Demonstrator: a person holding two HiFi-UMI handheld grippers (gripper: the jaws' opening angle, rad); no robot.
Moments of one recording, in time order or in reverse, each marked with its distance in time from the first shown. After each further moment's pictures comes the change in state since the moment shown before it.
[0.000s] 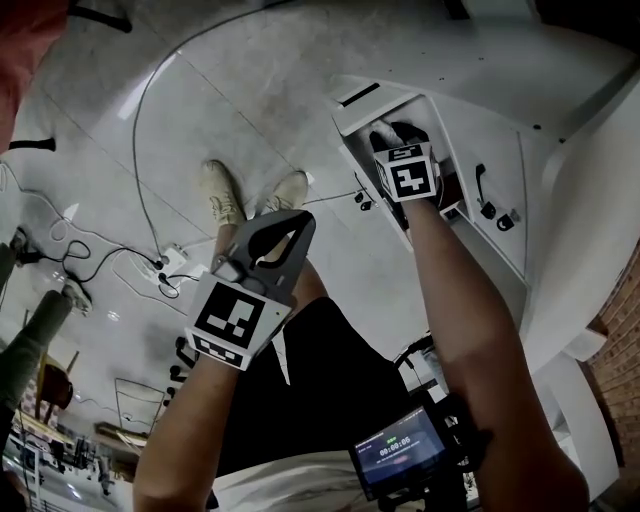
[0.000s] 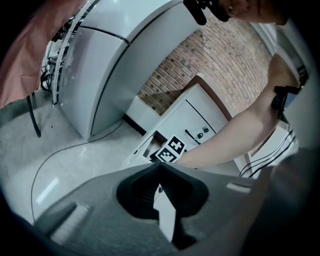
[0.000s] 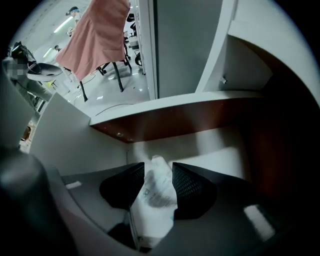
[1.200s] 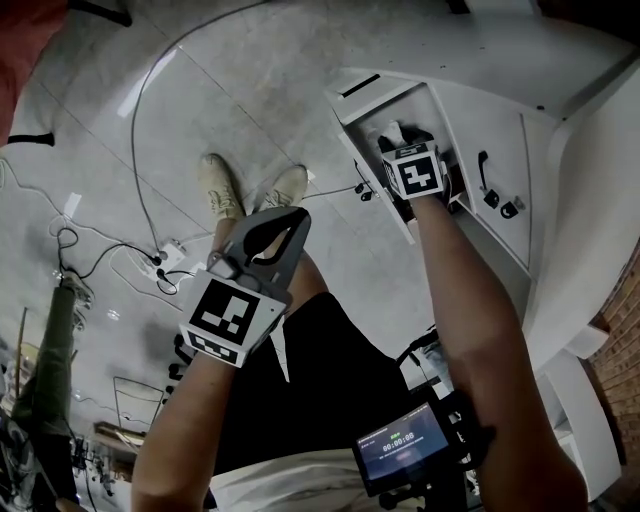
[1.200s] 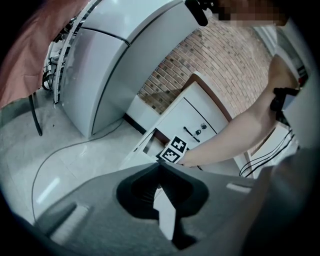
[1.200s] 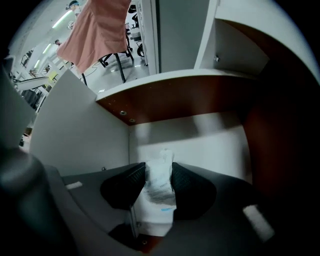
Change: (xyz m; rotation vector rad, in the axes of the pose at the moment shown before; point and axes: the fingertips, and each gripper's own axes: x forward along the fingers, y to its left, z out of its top) left arm -0.008 -0.004 -0.016 0.004 -0.002 0.008; right arm -0.004 0.000 -0.035 -0.027 0.085 0.019
